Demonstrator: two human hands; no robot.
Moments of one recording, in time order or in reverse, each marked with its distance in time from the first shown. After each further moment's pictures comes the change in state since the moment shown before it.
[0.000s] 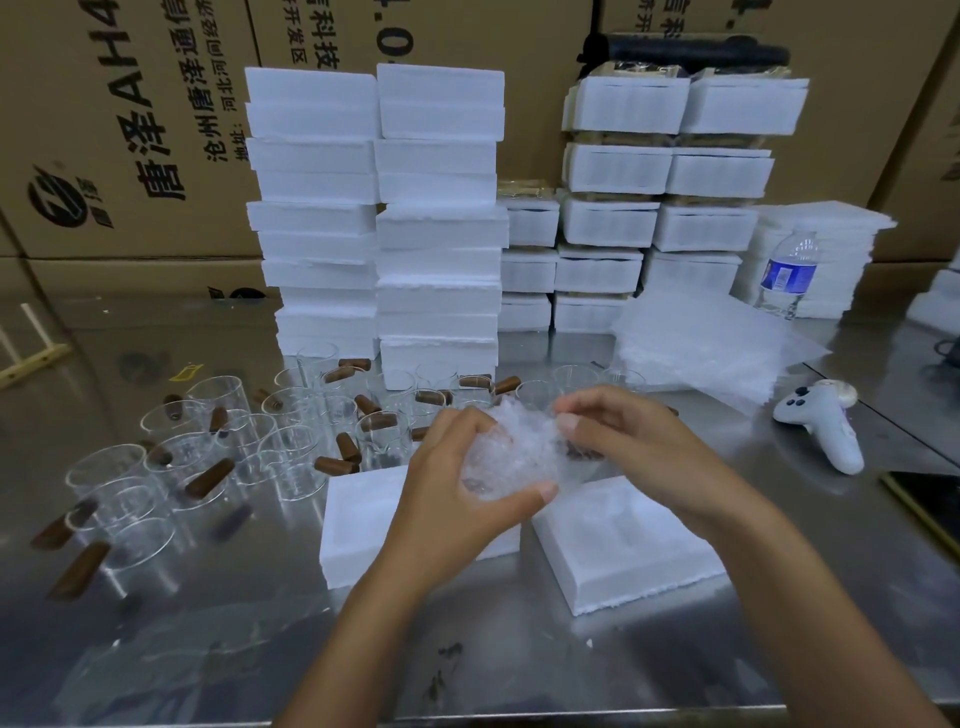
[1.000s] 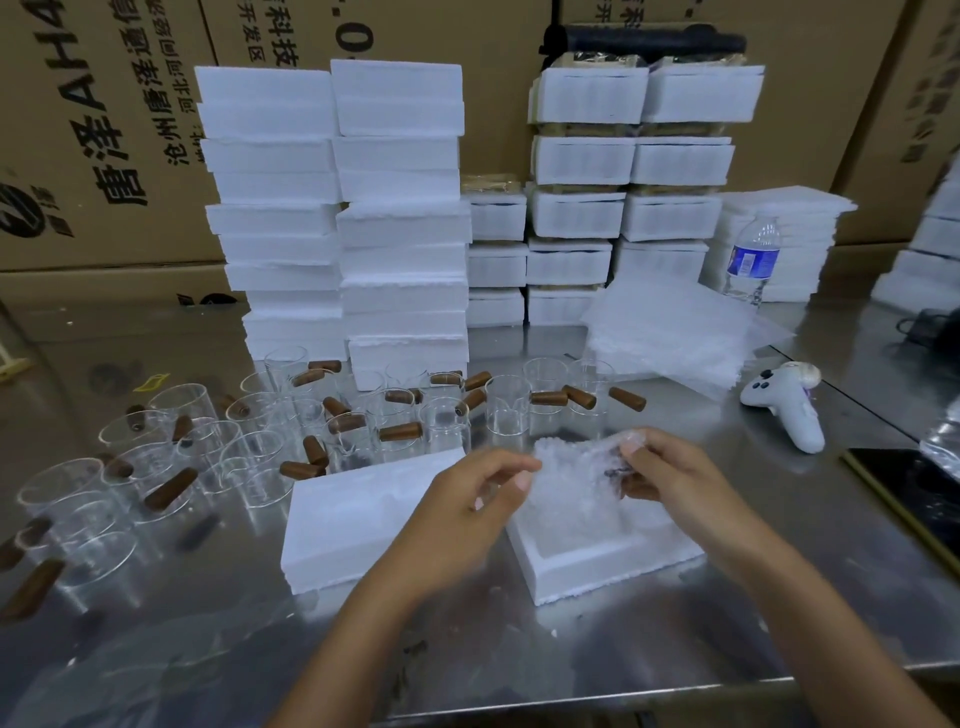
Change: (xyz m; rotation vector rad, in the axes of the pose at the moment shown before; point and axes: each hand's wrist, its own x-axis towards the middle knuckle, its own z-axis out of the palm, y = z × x) left_hand -0.002 -0.007 0.032 -0.061 -0.368 -0.166; right_hand -0.027 0.058 -0.039 0.055 0.210 0.100
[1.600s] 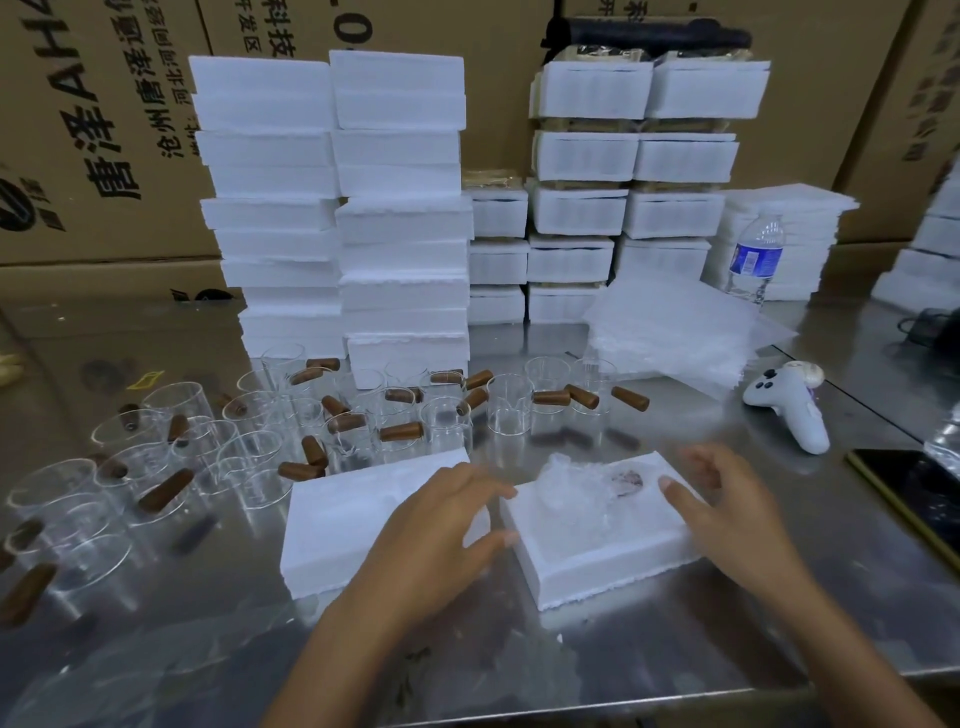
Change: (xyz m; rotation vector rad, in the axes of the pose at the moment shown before) left_hand -0.010 -0.022 -0.012 0.588 -0.037 0.024; right_hand -0.004 0.045 -0.023 -0.436 0.367 -0.026
